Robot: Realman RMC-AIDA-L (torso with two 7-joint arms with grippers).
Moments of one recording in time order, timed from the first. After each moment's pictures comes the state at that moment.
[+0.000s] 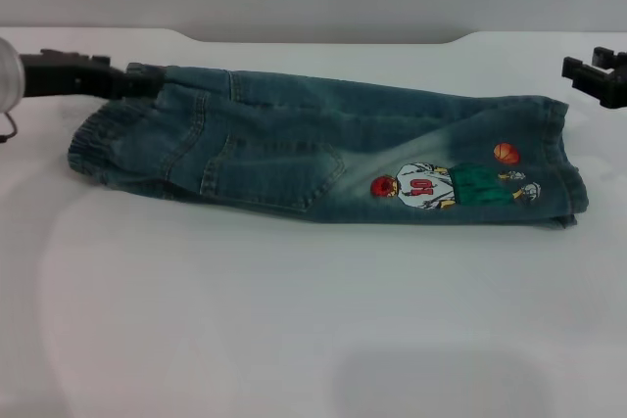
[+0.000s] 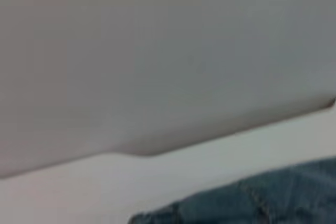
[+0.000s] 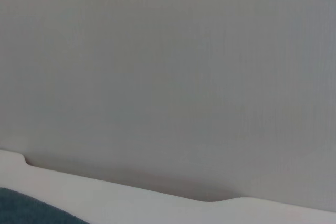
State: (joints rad) left arm -0.56 -2.03 0.98 0.99 2.27 1.02 -2.17; right arm 0.47 2.07 -0.75 -0.78 -1.85 -0.95 1.56
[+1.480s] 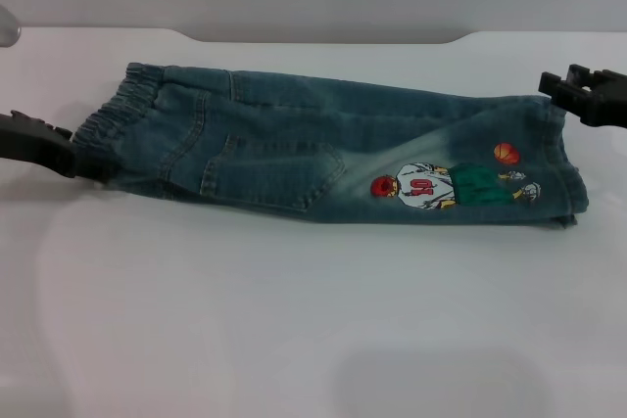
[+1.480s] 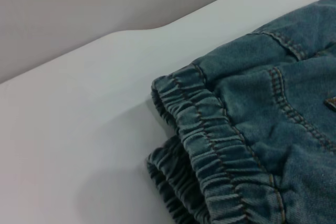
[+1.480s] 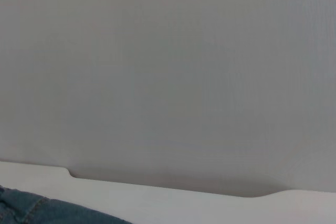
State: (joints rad) left arm -0.61 -1.99 0.94 0.90 2.56 1.14 -2.08; right arm 0.45 2.08 -0.76 -0.70 -1.74 -1.03 1.52
